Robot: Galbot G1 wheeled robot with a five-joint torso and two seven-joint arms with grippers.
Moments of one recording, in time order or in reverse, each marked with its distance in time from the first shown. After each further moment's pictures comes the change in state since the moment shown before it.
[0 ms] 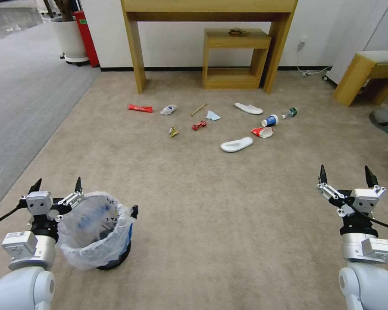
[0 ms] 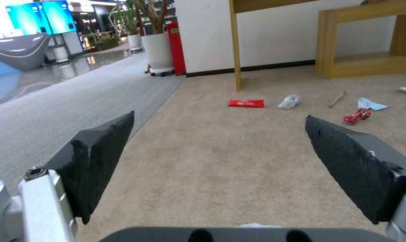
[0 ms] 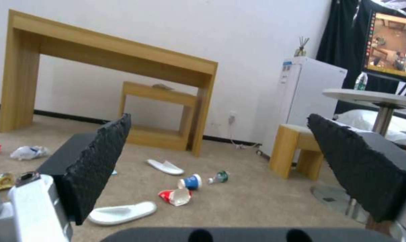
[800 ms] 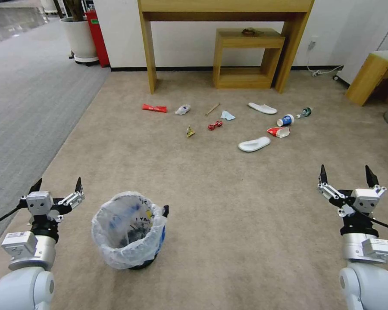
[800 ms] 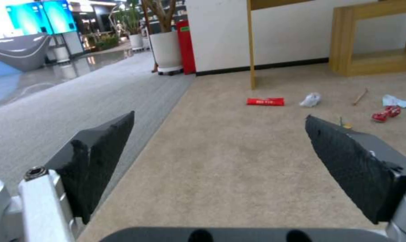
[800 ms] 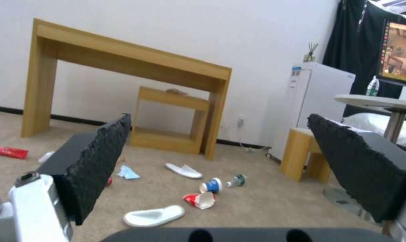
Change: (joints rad) left arm 0.004 0.001 -0.001 -0.003 0.000 0.001 0.003; right arm -0.001 0.002 0.001 0.003 0.001 0.007 -0.001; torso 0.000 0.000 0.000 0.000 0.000
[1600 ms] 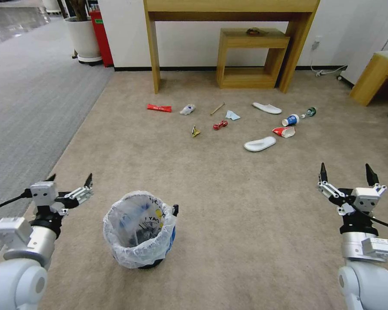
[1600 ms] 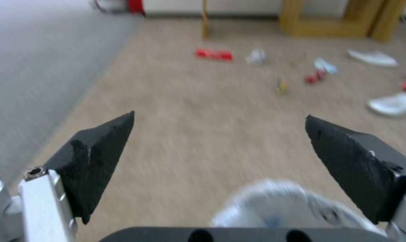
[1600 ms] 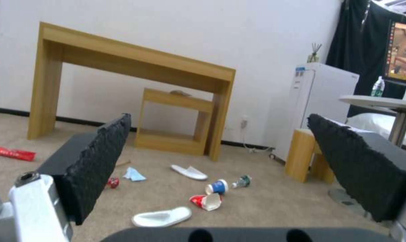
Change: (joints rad) left arm 0.018 0.226 0.057 -0.139 -0.364 0.384 -0.119; right arm 0.005 -0.012 -0.009 -0.002 0.008 -0.005 0.009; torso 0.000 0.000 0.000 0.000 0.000
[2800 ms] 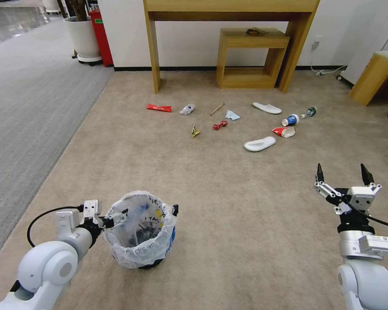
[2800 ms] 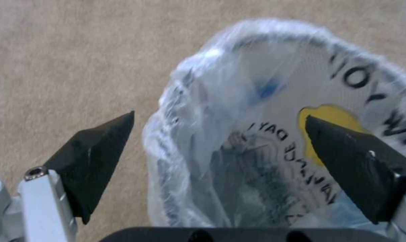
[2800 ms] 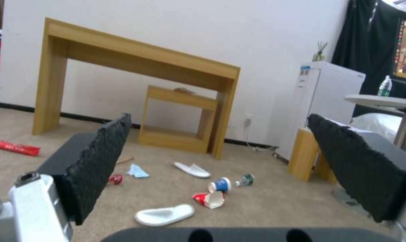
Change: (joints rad) left arm -0.086 0.191 0.291 0.224 -0.328 0.177 -0.320; right arm 0.010 -0.009 -0.010 -0.012 -0.007 -0.006 -0.007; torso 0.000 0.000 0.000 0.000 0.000
